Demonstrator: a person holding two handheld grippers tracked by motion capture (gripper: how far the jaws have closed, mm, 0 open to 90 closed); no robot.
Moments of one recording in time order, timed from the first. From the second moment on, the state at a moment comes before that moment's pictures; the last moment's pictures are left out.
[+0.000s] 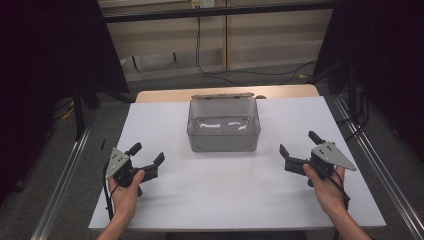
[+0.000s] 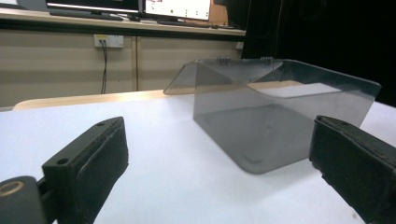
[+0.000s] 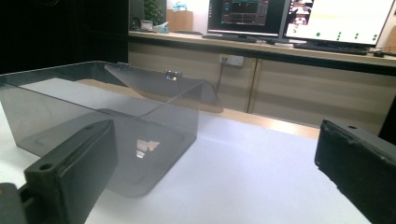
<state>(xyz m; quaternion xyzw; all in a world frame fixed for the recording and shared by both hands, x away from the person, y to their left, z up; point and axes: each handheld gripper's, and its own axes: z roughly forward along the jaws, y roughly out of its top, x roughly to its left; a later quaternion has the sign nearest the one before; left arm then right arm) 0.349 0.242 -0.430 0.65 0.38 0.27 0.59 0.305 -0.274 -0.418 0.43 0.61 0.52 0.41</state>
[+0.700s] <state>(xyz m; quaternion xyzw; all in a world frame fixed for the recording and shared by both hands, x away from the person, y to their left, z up) 0.304 0.256 -0.440 0.65 0.41 0.28 0.57 0.256 -0.312 -0.433 0.48 0.59 0.50 0.42</state>
